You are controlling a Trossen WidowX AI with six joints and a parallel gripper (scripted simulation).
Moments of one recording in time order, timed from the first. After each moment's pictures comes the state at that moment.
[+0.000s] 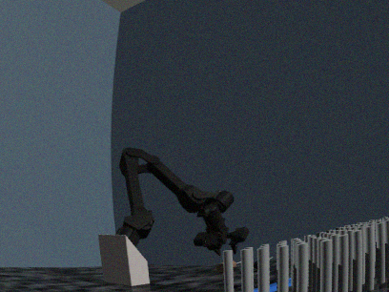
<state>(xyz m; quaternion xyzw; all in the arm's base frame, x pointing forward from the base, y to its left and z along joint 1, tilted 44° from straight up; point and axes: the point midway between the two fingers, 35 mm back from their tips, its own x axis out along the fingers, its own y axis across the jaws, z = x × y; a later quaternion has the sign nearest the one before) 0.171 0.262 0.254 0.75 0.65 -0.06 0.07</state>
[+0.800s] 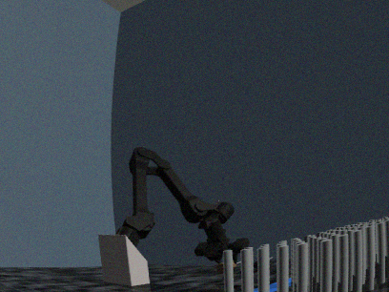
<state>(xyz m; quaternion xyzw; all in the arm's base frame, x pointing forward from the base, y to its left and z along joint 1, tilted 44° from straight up) 0.175 0.290 0.227 0.75 0.65 -0.06 0.07</state>
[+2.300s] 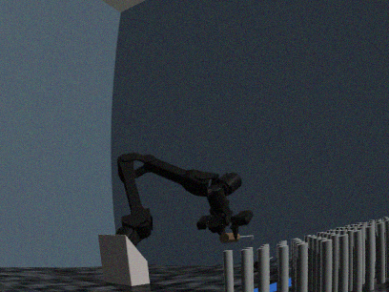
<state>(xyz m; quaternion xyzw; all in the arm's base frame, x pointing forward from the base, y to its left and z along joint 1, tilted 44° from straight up) 0.183 0.217 0.290 0.75 0.65 -0.09 0.07</state>
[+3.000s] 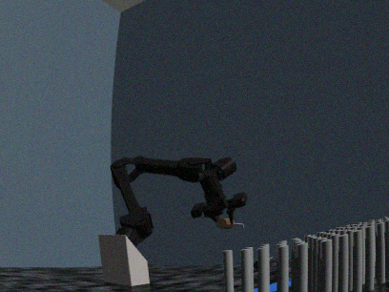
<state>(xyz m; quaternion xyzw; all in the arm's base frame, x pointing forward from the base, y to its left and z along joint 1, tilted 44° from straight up) 0.164 0.180 0.326 0.75 0.64 -0.02 0.14</state>
